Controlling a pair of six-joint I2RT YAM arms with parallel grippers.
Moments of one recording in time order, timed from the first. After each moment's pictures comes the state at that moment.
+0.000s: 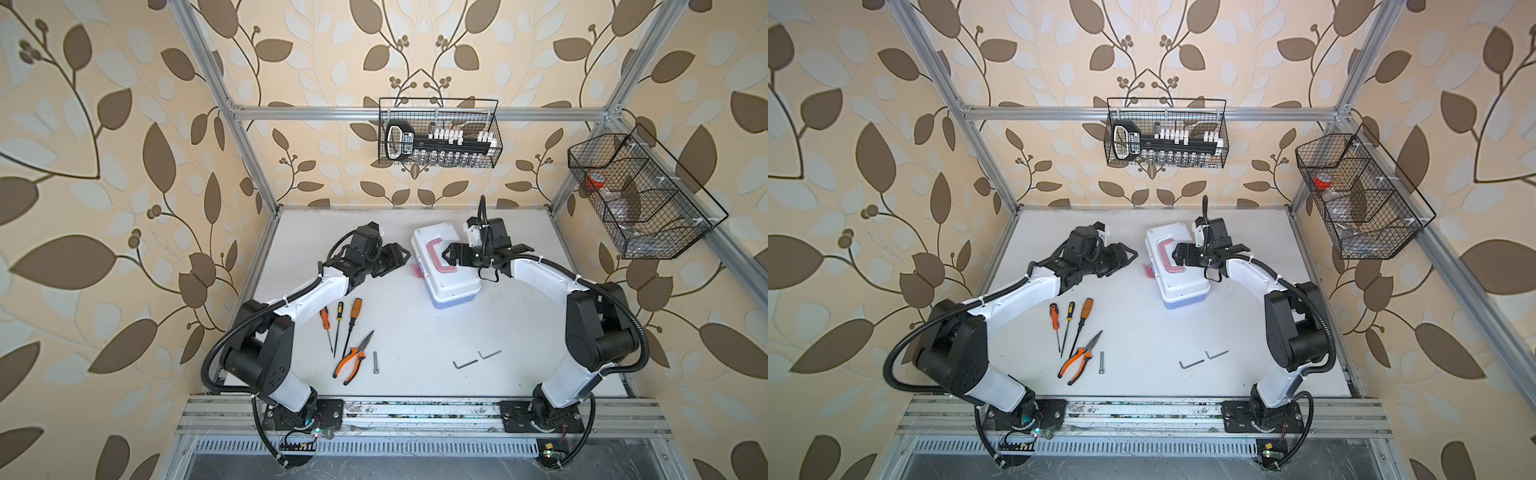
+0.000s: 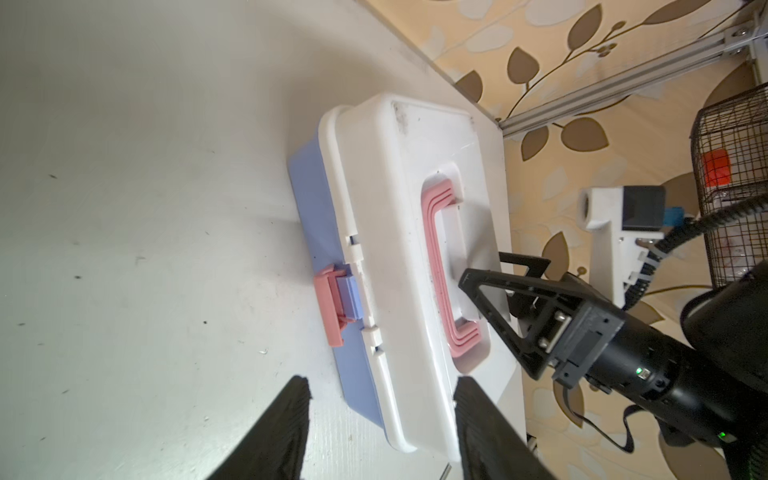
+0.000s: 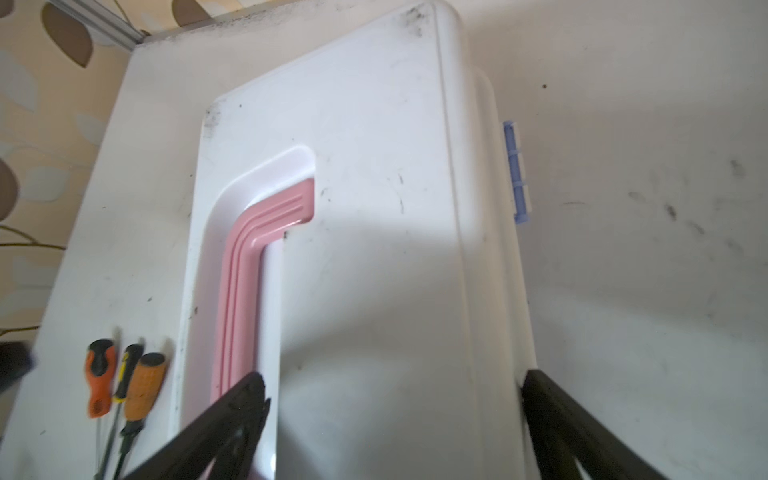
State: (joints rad) left arm -0.45 1.52 1.06 -0.12 0.29 -0.83; right arm 0.30 1.71 1.20 -0.31 -0.16 0.30
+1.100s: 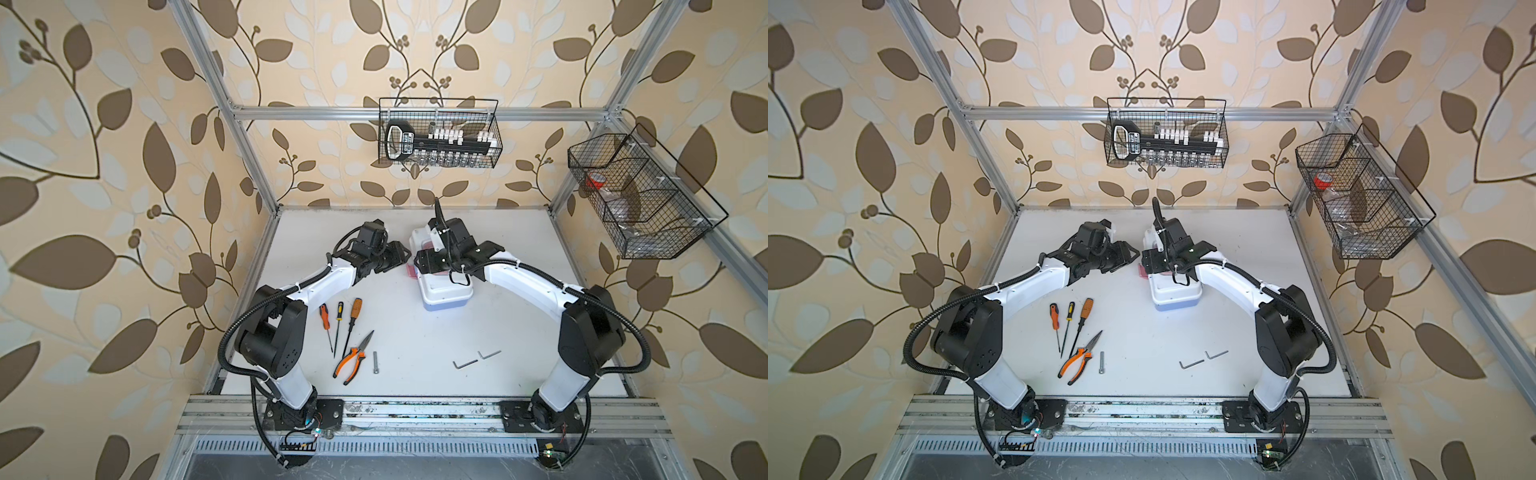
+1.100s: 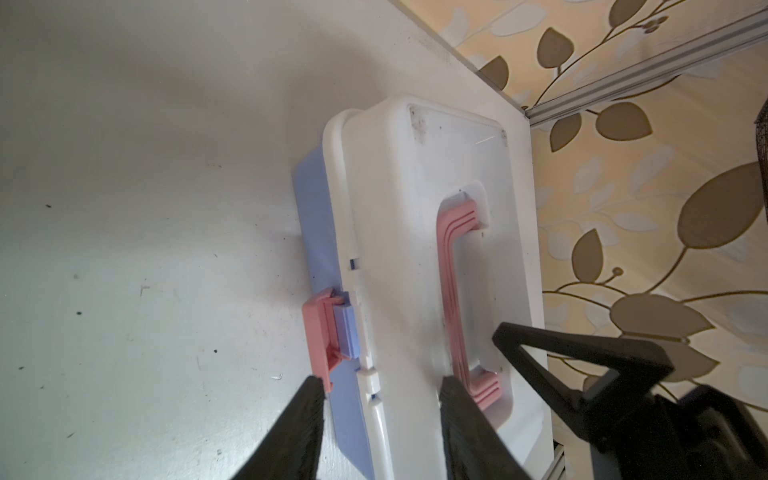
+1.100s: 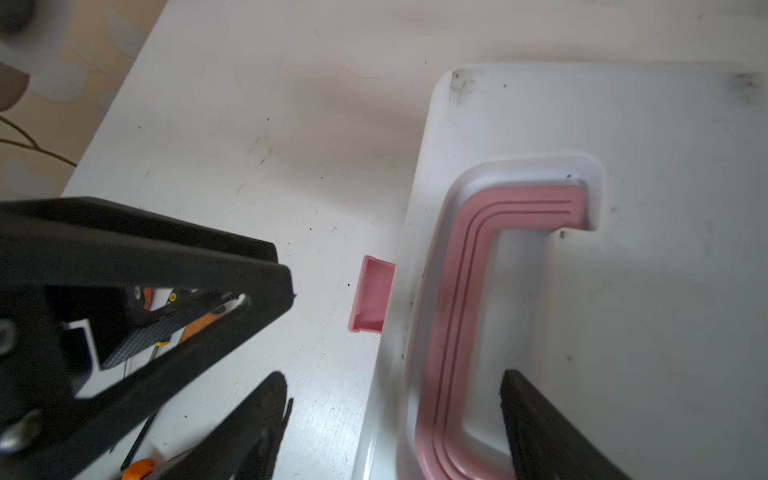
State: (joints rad) left arm -0.45 1.68 1.17 -0.16 0.31 -0.79; right arm 0.57 1.75 1.39 -0.47 -0.01 0.30
